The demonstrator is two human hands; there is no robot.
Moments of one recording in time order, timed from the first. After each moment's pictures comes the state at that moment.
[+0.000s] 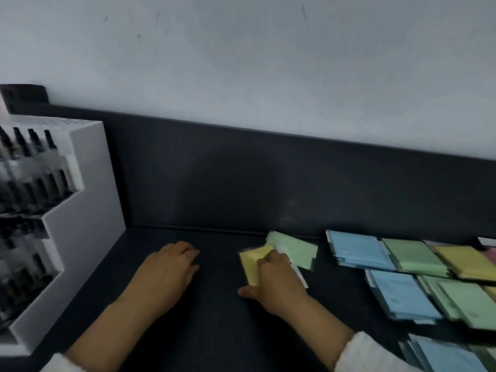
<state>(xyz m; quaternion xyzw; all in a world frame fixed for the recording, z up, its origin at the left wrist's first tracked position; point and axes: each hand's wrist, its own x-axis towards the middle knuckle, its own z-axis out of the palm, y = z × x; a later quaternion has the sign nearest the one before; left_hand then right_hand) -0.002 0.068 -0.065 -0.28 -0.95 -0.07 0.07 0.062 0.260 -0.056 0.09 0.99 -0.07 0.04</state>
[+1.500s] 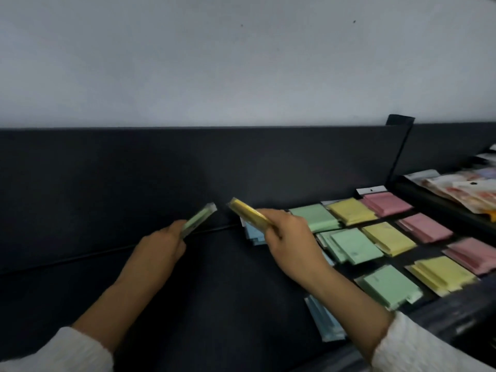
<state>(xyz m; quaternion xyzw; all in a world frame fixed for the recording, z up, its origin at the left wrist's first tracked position) -0.008 0.203 -0.037 -0.39 -0.90 -0.21 0.08 0.149 0.370 0.006 0.13 0.92 -0.25 -0.27</state>
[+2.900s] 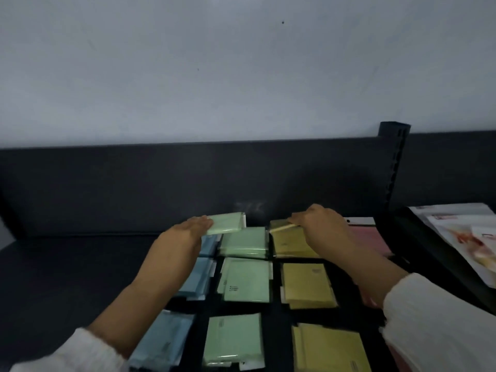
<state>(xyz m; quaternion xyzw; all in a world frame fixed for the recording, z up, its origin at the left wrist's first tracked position) 0.163 0.455 -0.010 -0.30 -0.90 -0.15 0.29 0.216 0.723 0.014 -0.01 0.99 0.06 -0.16</state>
